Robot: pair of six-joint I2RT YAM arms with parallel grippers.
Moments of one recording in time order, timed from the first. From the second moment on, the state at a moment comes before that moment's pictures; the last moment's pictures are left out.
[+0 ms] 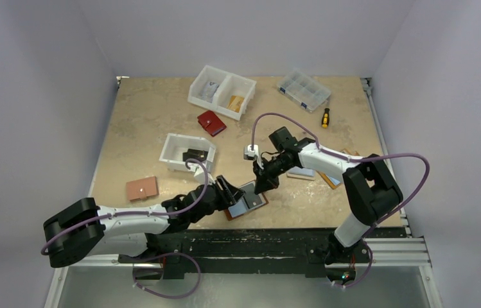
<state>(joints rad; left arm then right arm) -1.08 1.16 0.32 0.38 -0.35 -1.19 0.56 1.65 0.98 -0.57 -0.87 -0.64</state>
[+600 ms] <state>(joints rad) -1.08 1.22 0.31 0.41 -0.40 -1.25 0.61 1.65 0.98 -0.46 -0.67 -0.50</state>
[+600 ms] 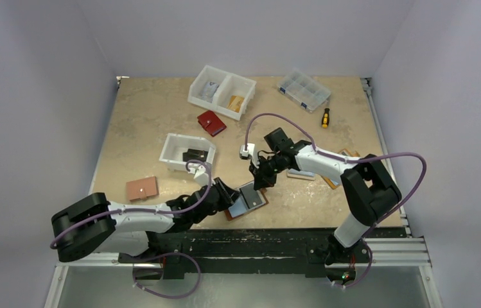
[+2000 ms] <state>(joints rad) -1.07 1.44 0.45 0.33 -0.36 -1.26 0.65 1.72 0.98 -0.44 -0.55 -0.48</state>
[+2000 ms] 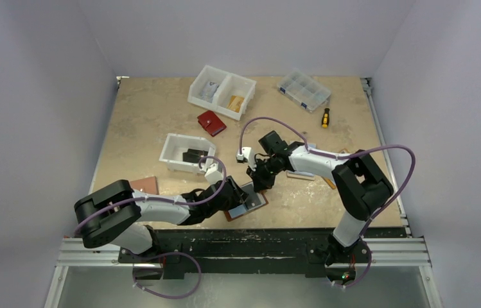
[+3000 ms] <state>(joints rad) -1.04 1.41 0.32 0.47 -0.32 -1.35 0.68 1.85 1.15 -0.64 -0.65 -0.54</state>
